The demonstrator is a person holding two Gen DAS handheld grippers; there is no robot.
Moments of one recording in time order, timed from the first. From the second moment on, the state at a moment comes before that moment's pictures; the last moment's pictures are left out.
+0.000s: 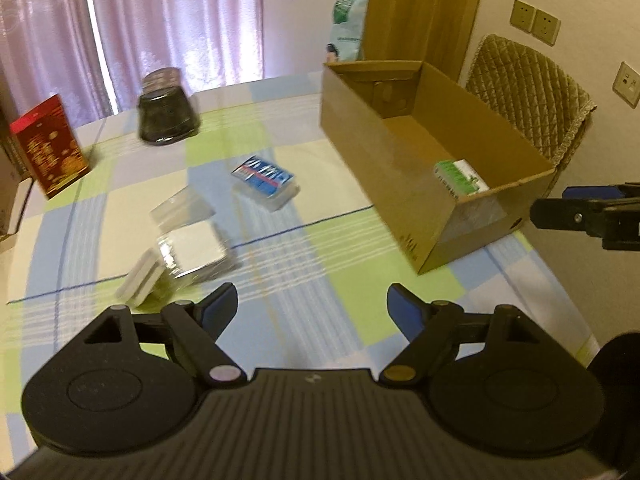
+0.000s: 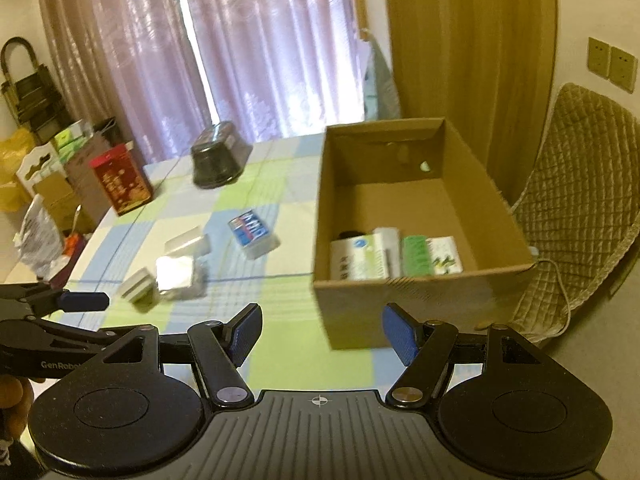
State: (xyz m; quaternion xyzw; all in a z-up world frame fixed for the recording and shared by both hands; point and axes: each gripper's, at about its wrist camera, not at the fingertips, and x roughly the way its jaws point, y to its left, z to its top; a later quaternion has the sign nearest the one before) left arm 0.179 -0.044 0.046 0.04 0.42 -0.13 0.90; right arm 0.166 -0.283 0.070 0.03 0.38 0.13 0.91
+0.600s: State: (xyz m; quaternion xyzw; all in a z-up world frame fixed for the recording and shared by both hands) left arm 0.140 0.055 0.038 0.06 0.44 -0.05 0.90; right arm 0.149 -0.212 0.051 0.01 0.40 0.19 0.89
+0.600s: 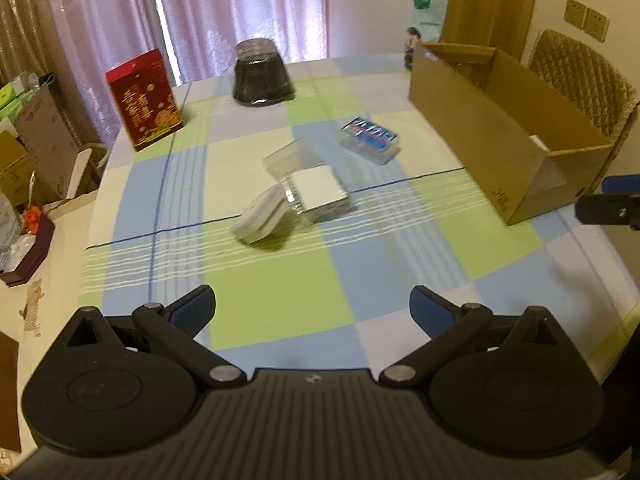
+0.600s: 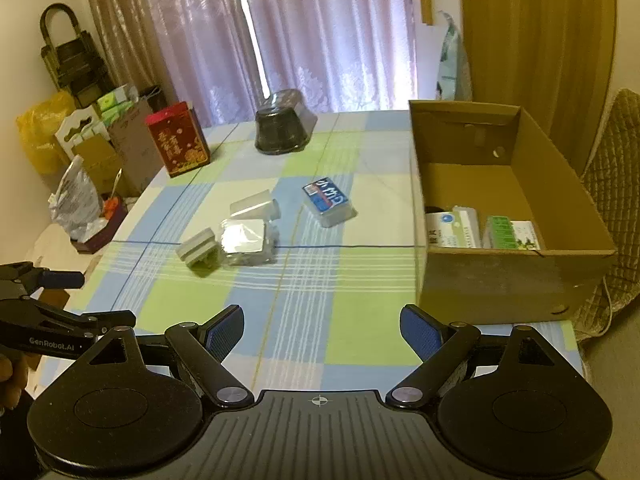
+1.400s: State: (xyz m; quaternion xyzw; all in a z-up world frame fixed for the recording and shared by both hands) left arm 0.178 0.115 0.011 -0.01 0.44 -0.04 0.90; right arm 0.172 -0.164 0.017 -0.01 0.44 0.21 0.87
